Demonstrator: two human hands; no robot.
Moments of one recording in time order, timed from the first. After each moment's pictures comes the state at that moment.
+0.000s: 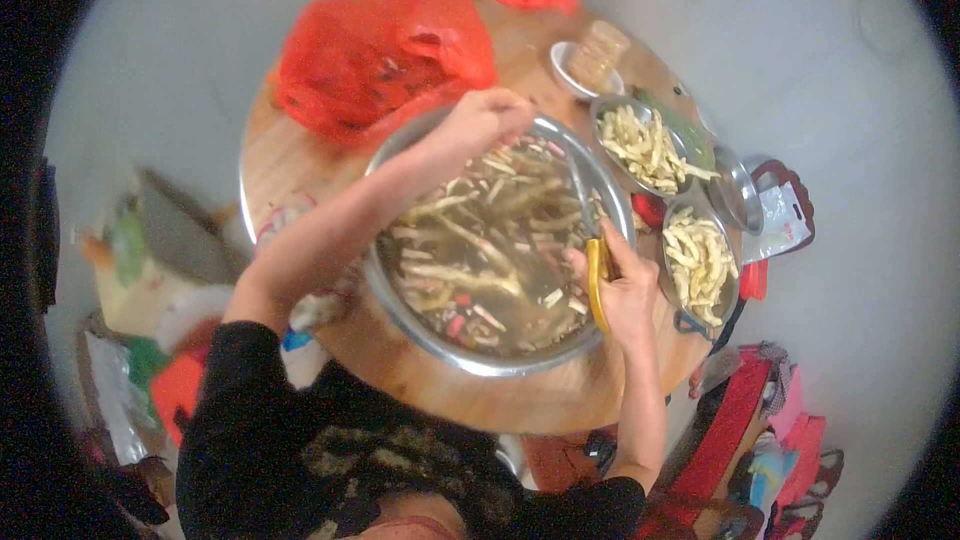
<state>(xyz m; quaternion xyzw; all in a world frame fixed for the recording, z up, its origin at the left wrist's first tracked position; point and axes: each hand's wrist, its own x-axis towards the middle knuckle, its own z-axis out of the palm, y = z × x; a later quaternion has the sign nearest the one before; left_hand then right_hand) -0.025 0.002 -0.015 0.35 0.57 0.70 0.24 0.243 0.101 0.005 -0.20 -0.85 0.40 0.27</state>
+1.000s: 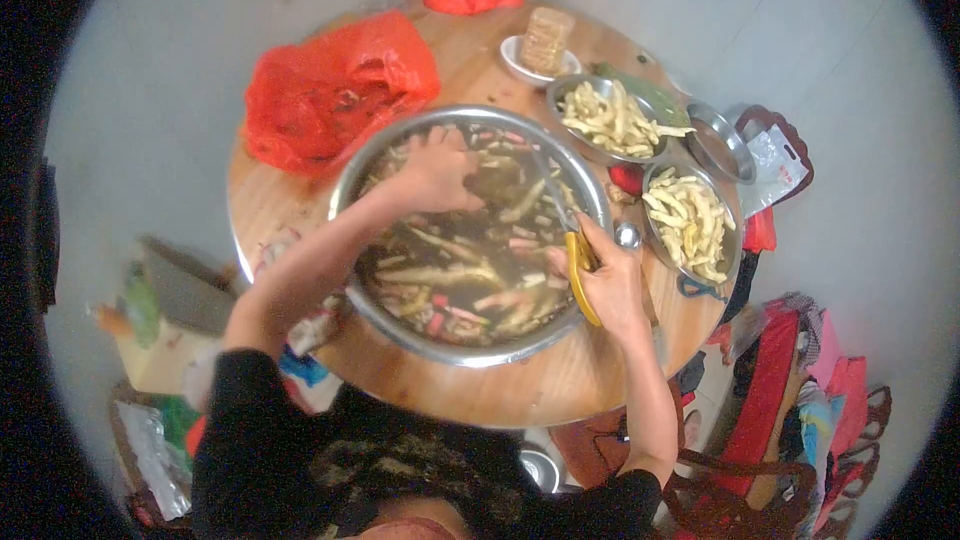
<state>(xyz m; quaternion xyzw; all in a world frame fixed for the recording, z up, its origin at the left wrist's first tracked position) 0.012 -0.009 -0.020 0.55 0.82 0.17 0.01 0.275 0.116 -0.021 -0.24 -0.82 0.46 0.26</state>
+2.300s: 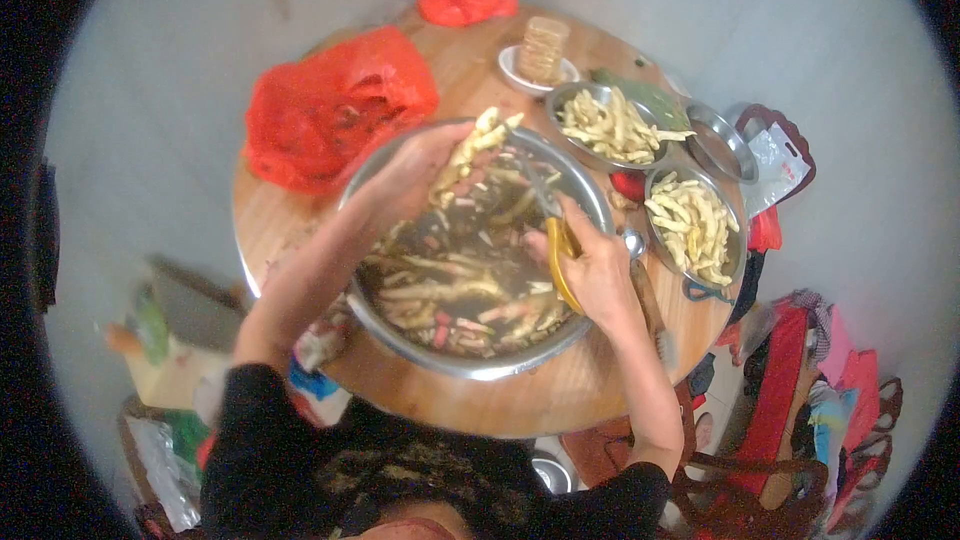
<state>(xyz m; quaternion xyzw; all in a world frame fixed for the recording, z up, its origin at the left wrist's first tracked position) -0.006 -0.006 0.001 0.27 0.40 0.70 0.53 0.244 0.099 0.003 -0.19 -0.89 0.34 0.25</state>
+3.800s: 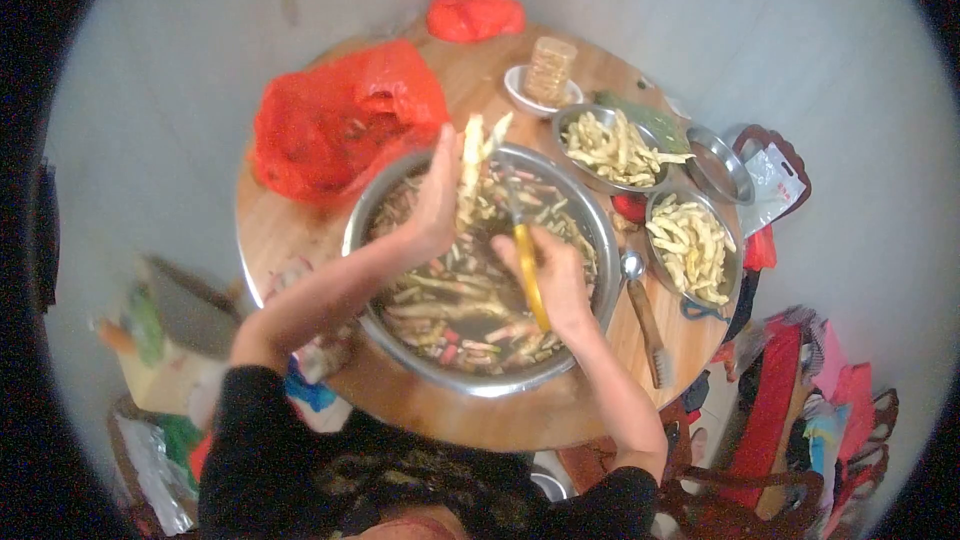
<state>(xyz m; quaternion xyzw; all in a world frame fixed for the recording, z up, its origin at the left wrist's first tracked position) 0.032 -0.002 0.003 0.25 0.35 0.81 0.40 0.202 0.069 0.010 -0.26 -0.82 0.48 0.16</state>
